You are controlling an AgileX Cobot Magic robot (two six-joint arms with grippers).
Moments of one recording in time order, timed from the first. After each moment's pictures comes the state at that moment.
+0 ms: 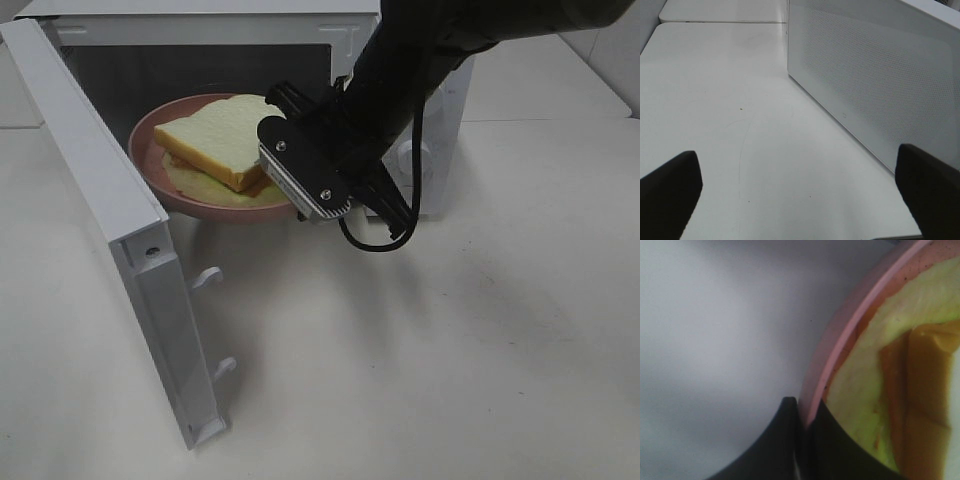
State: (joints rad) left arm 0.02 0.00 -0.50 -0.16 1.03 0.09; right arm 0.61 1.93 -1.41 0.32 0.65 -1.94
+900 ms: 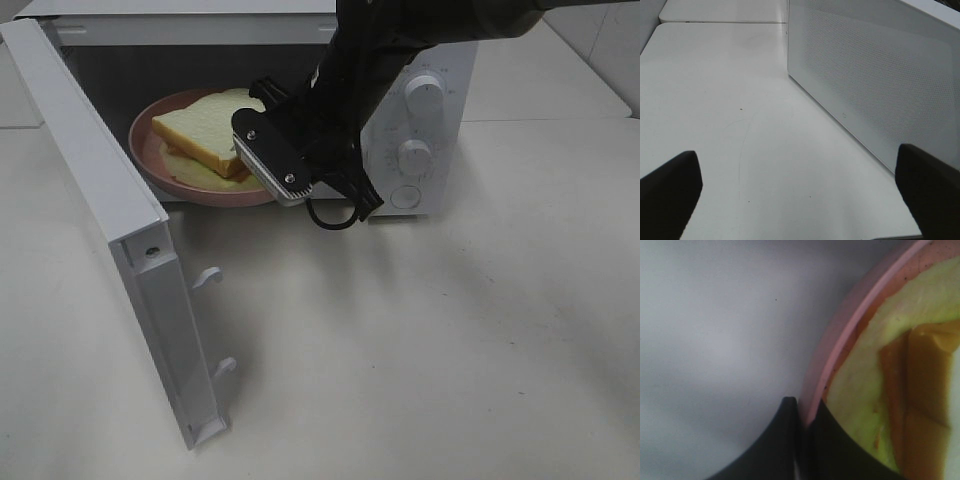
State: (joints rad) left arm 0.02 0.00 -0.50 -0.16 1.03 0.09; right arm 0.61 2.09 -1.62 0.25 0.69 -1.86
